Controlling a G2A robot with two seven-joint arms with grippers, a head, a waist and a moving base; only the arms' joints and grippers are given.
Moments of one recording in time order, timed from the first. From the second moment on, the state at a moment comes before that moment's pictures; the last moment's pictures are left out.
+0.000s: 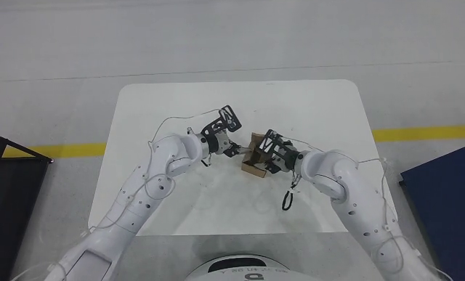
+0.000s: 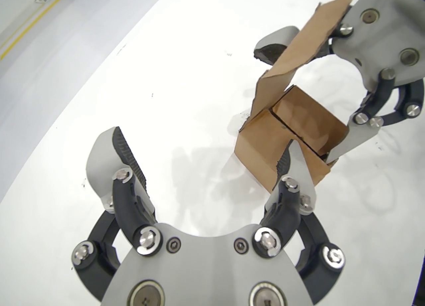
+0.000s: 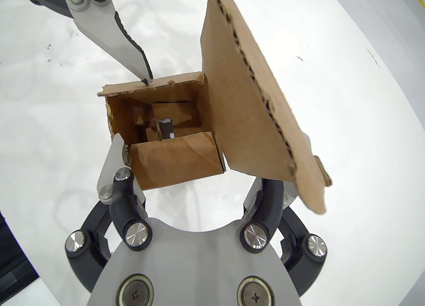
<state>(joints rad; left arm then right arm) 1.12 -1.24 -0.95 -1.48 1.25 -0.57 -0.40 -1.42 -1.11 1.17 -1.83 -1.22 -0.48 0.76</state>
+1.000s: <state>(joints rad) 1.13 -1.23 -1.00 -1.54 1.31 -0.56 -0.46 -1.60 -1.07 1.31 -1.94 -1.44 -0.60 0.30</state>
